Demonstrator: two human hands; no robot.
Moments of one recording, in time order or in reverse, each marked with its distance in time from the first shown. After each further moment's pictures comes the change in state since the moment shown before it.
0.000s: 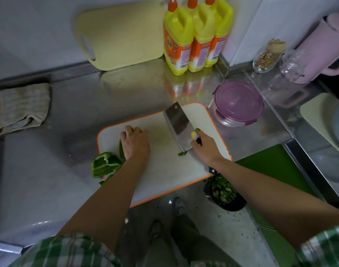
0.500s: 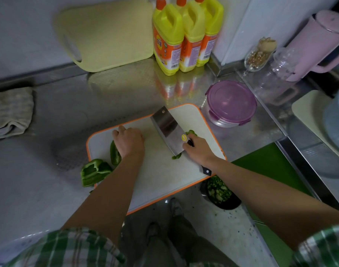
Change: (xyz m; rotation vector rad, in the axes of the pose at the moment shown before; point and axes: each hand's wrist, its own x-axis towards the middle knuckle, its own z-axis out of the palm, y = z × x) left_hand 0.027 0.013 -0.004 0.057 0.009 -0.093; right_hand 0.012 0.002 0.002 0.007 -0.074 0.020
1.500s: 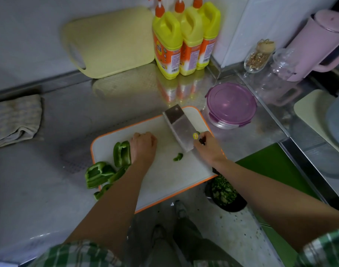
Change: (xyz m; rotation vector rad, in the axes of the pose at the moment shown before) left_hand -0.014 0.017 0.005 -0.402 0.021 0.145; right_hand 0.000 0.019 -0.014 0.180 0.205 0.104
